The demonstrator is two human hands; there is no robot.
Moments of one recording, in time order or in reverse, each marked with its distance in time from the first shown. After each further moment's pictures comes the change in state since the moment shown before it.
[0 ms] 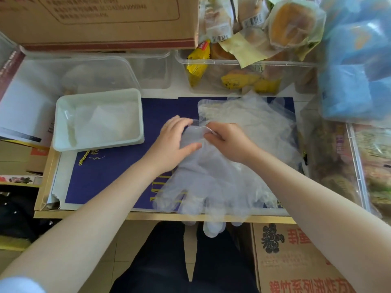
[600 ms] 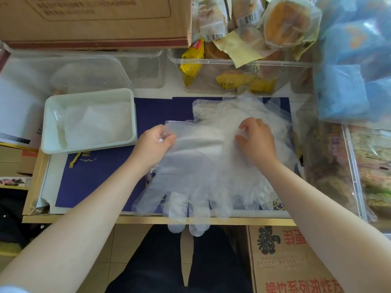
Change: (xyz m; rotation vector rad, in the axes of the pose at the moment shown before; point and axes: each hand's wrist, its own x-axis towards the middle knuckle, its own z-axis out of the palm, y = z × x) left_hand 0.009 -0.028 0.005 -0.314 0.142 -0.287; right_hand -0.019 0.058 -0.009 -0.181 0.243 0.552
